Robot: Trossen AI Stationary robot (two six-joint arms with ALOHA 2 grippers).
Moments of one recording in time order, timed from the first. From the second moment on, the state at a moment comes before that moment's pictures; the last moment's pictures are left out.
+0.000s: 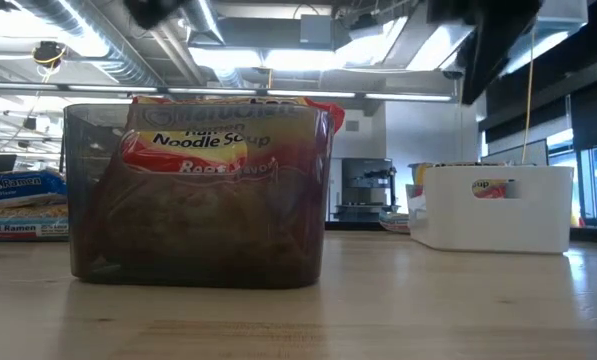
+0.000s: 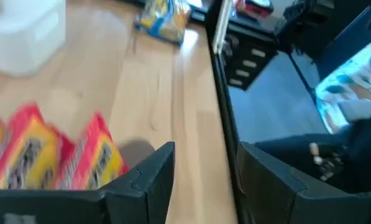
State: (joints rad) left arm -0.63 1.54 0.99 0.06 -0.33 -0.59; right arm 0.10 1.27 1.14 -1.03 0.00 0.40
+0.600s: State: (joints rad) left arm -0.80 1.44 0.99 -0.62 0.10 -1.62; right arm 0.81 1.40 0.87 -0.23 0.42 0.75
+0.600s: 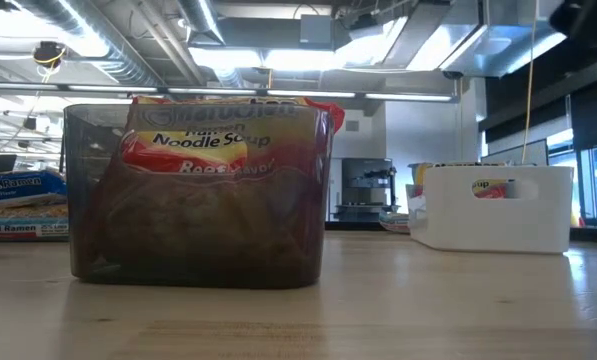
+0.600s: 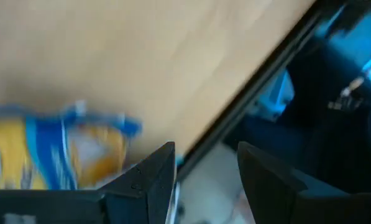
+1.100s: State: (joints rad) left arm -0.93 1.36 0.99 -0.90 0.23 -1.61; right arm 0.86 1.62 0.86 0.12 0.43 0.78
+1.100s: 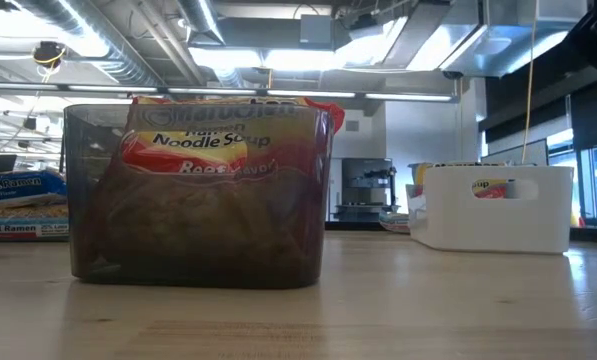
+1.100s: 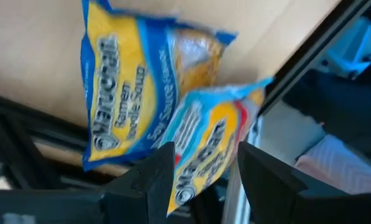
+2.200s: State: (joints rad) left arm -1.08 1.32 0.80 -0.66 0.25 -1.63; right arm 0.85 1.65 0.86 0.29 0.48 0.78
